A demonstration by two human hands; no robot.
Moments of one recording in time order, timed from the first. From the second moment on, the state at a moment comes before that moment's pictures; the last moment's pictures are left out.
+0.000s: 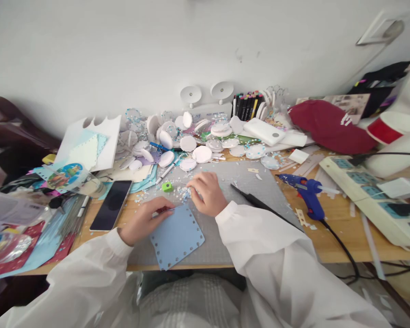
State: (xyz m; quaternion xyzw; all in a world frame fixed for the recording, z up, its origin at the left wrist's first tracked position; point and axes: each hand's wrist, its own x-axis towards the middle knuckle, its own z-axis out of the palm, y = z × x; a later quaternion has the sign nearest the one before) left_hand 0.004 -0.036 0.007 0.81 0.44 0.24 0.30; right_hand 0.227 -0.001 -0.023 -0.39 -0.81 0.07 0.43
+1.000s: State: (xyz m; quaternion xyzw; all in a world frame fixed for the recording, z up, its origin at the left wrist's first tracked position) left_hand -0.005 -0.097 -0.017 0.48 0.52 0.39 0.59; right_hand 0.217 -0.010 -0.024 -0.29 -0.82 0.34 0.35
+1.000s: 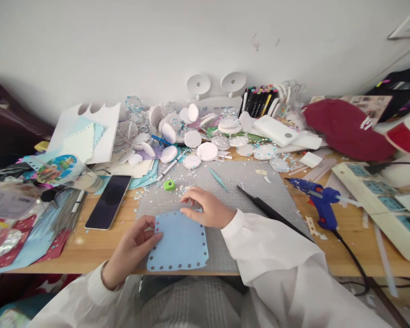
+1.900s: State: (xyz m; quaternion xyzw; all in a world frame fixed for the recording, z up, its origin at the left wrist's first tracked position) left_hand -0.014 -0.075 -0.025 0.91 0.35 0.21 -0.02; right_hand 0.210 -0.066 -0.026 -0.30 -0.94 -0.04 0.18
